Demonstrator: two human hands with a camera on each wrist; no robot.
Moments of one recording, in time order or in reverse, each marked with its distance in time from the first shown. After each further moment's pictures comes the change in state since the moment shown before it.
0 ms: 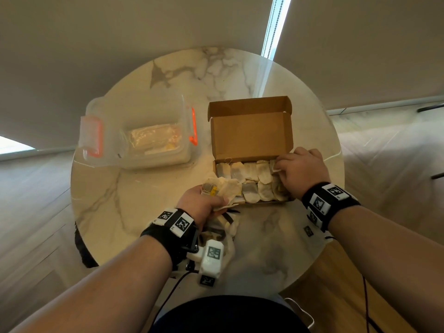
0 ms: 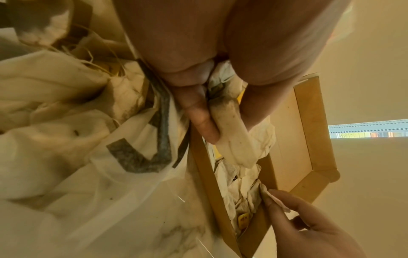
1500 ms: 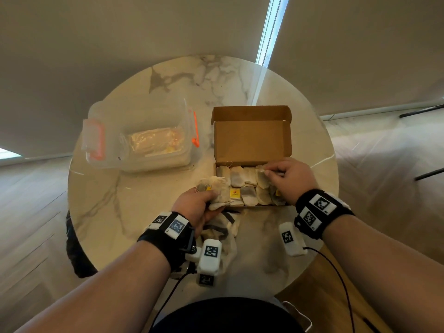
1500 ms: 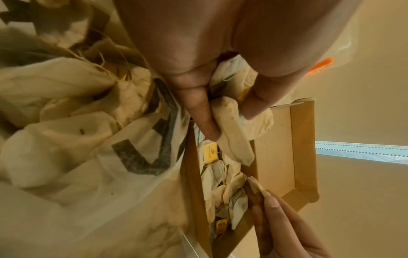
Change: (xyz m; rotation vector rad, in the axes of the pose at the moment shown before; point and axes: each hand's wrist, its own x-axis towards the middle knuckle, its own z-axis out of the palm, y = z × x) left_hand -0.012 0.011 -0.003 -0.209 0.056 -0.050; right_hand -0.013 -0.043 -0.028 0.701 -0.079 0.398
